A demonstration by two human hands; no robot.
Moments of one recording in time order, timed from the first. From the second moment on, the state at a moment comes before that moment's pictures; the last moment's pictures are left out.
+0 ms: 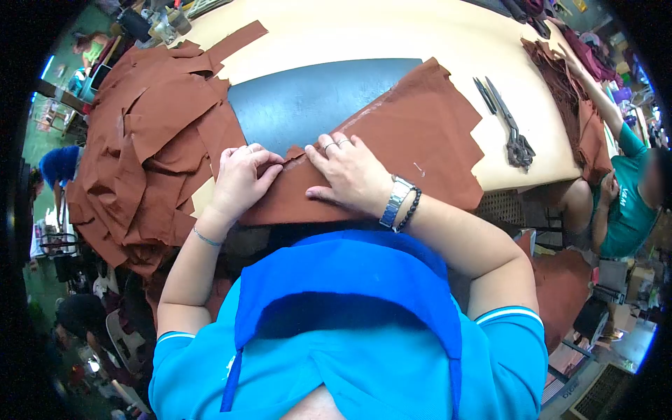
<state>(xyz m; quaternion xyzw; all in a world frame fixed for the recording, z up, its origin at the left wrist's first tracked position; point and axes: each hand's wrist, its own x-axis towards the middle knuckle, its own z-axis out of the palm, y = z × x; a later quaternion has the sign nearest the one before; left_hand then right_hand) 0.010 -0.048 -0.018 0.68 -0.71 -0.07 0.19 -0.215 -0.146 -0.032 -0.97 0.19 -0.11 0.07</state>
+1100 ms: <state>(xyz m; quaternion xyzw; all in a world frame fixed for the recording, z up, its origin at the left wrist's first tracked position) 0.037 -0.045 -0.032 0.54 -0.81 0.11 0.19 -0.200 -0.138 -0.004 -0.97 0.23 -0.02 0.13</state>
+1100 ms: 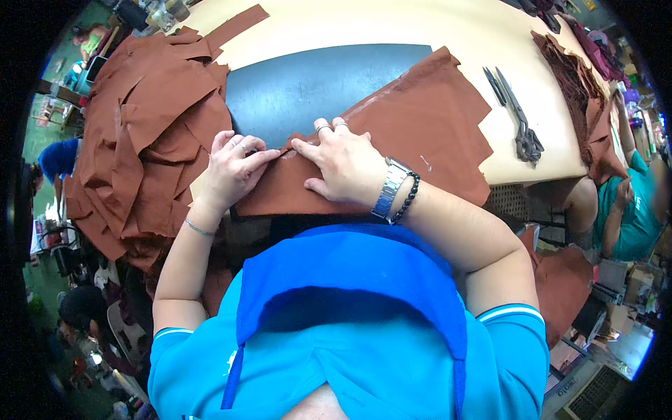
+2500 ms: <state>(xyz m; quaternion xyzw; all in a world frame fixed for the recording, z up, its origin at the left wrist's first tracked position) 0.066 -0.046 -0.029 0.56 -0.81 0.08 0.14 -0.183 -0.138 0.010 -0.97 0.22 0.06 0.11</state>
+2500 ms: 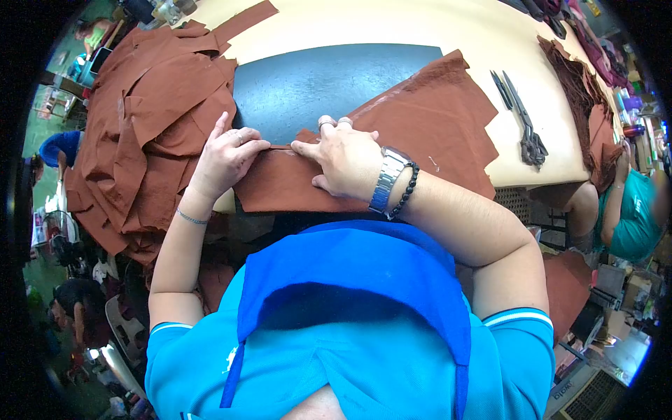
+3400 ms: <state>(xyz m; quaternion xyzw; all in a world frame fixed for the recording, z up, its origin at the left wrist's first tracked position) 0.018 -0.026 -0.031 0.62 -0.75 0.22 0.07 -0.192 -0.132 -0.012 -0.97 0.21 0.02 0.10</state>
